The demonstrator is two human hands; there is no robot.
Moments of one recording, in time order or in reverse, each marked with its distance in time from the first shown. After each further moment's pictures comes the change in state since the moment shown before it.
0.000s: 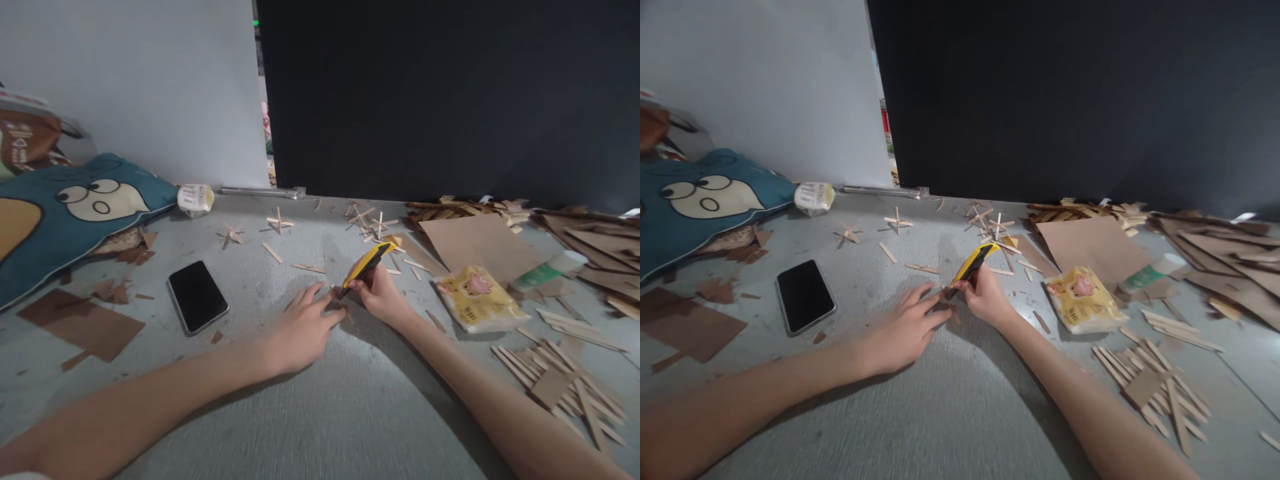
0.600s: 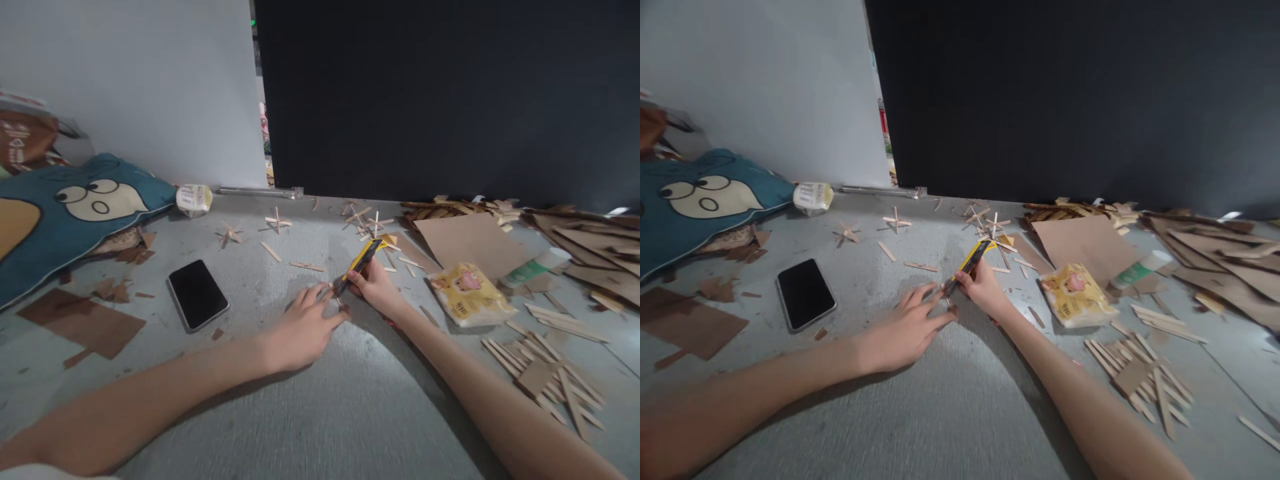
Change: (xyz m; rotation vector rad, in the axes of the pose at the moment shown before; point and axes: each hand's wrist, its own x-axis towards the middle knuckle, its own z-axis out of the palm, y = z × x) left_hand -0.001 0.004 -0.003 0.039 -0.005 0.053; right_hand 0.006 0.002 -0.002 0.085 0.002 0.153
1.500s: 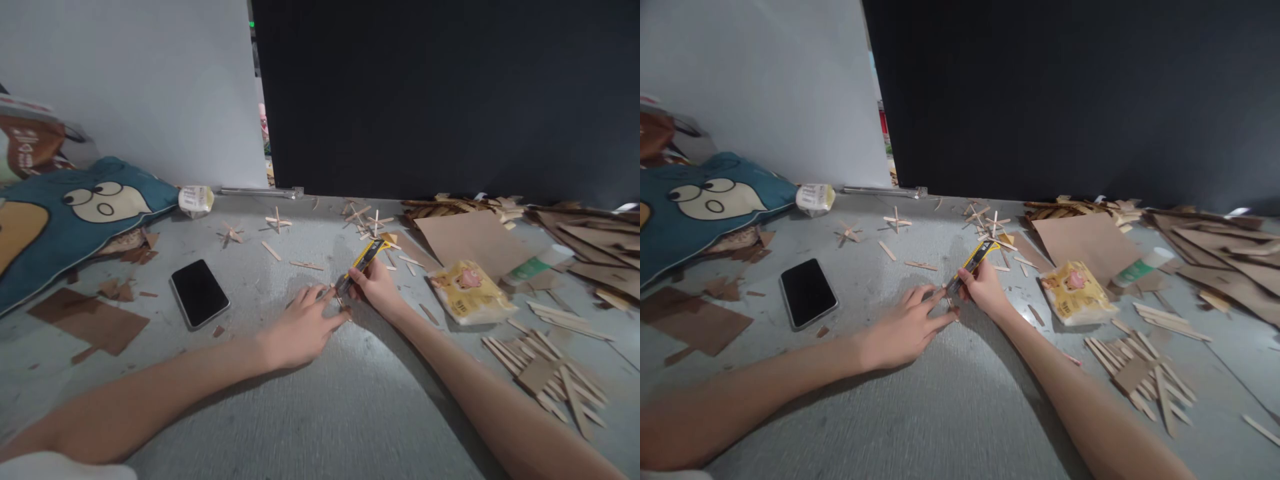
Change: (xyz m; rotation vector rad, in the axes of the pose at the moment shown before) left_hand 0.002 0.004 -0.005 0.130 -0.094 0.027; right_hand -0.007 -0.007 0.004 0.020 0.025 0.122
